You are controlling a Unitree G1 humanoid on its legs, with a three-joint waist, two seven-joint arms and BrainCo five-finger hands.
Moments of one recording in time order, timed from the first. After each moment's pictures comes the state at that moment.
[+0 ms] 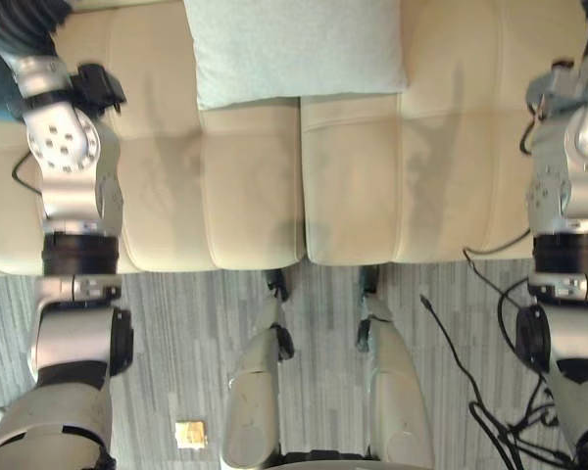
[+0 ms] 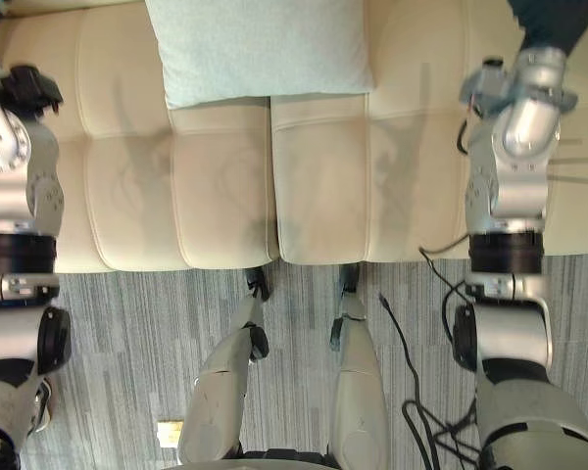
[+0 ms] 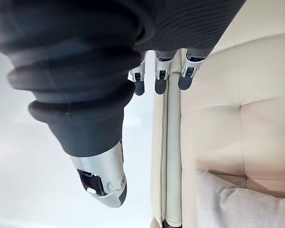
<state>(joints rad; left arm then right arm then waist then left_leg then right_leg) -0.75 0.58 0.10 0.29 -0.34 -0.36 0.33 -0.75 -0.55 -0.15 0.23 0.39 -0.28 -0.22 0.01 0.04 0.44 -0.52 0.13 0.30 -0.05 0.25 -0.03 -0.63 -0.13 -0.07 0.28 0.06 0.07</state>
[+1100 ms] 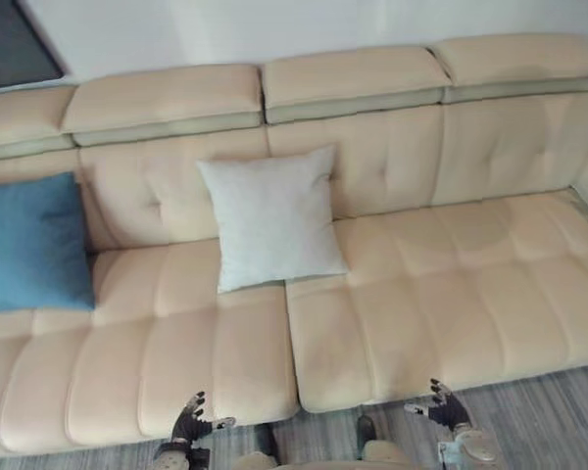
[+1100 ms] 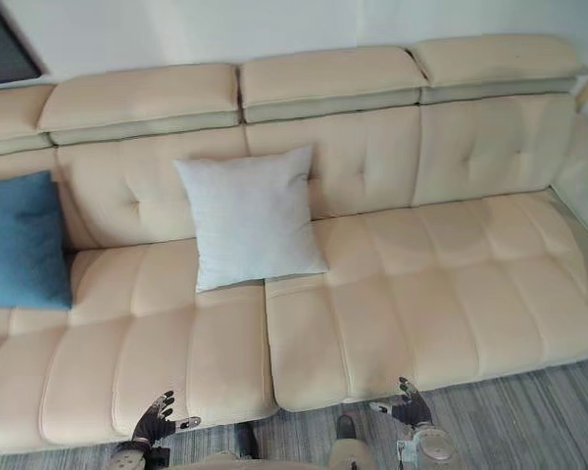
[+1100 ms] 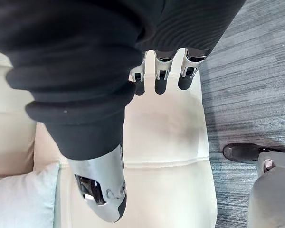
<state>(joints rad) 0.14 0.20 0.04 0.93 -0.01 -0.22 0.00 0.08 -0.21 -0.11 0.90 0.00 -0.17 0.02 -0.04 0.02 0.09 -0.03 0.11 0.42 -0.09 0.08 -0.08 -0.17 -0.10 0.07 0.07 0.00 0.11</state>
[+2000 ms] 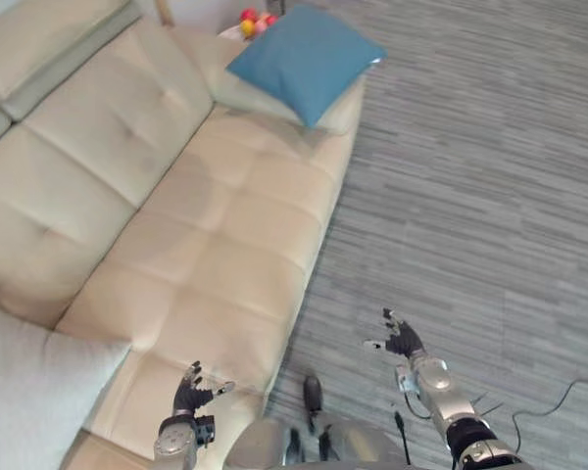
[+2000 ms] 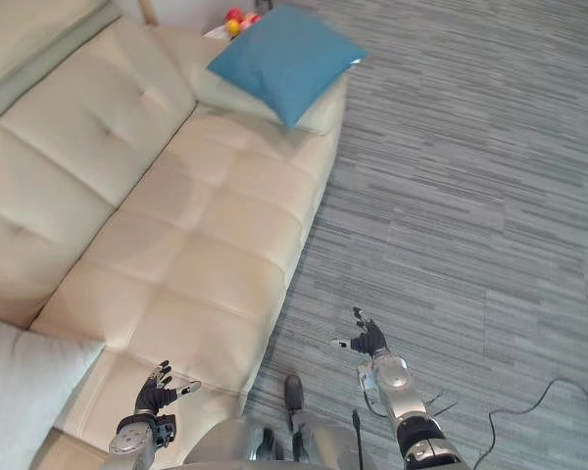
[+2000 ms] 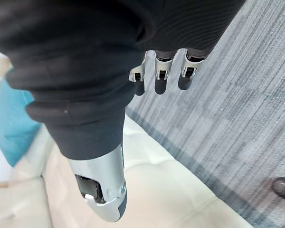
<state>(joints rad) 0.10 0.14 0.15 0.82 -0.05 -0.22 0.07 -0.19 -0.17 0.08 0.85 0.00 -0.19 -0.01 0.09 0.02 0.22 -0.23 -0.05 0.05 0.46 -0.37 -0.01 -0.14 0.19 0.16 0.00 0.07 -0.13</state>
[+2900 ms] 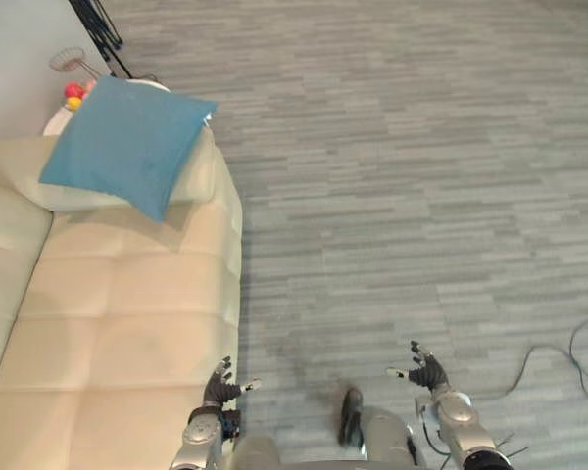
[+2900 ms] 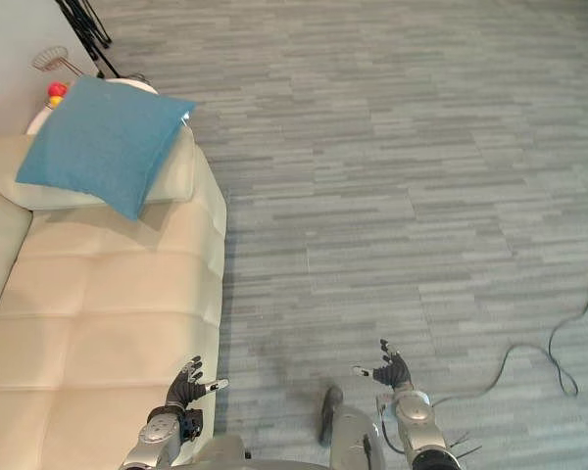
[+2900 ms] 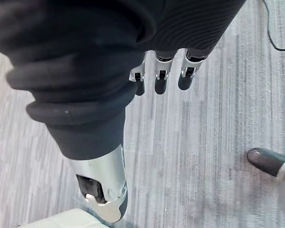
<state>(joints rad) 0.05 0.09 0.01 0.90 -0.07 -0.20 0.07 -0.04 -0.19 -0.02 0.86 0.04 -0.15 -0.02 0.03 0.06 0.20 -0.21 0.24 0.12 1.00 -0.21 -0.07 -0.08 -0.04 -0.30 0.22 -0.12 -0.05</state>
